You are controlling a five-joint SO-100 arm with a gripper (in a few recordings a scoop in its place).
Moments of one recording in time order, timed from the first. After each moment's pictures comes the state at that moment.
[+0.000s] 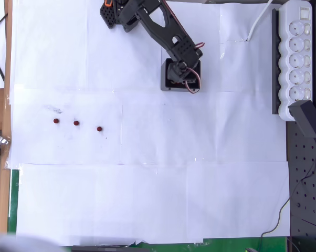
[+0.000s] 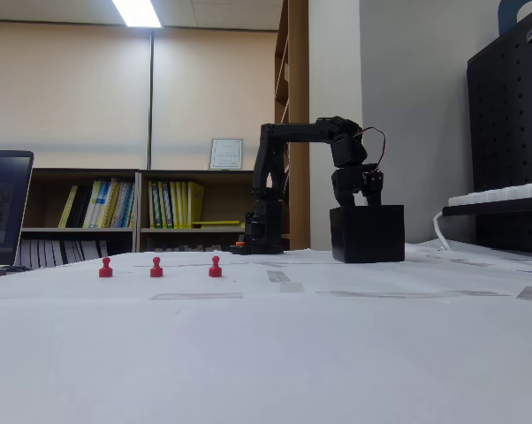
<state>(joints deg) -41.1 91.4 89.2 74.1 -131.8</state>
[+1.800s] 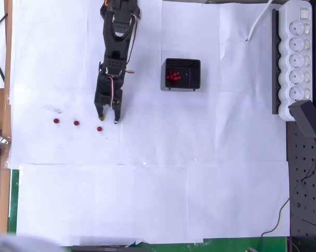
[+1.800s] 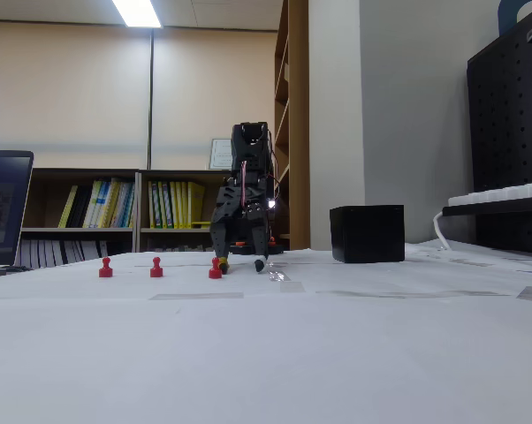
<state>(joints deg) 7.6 101.0 52.1 -12.8 -94.1</state>
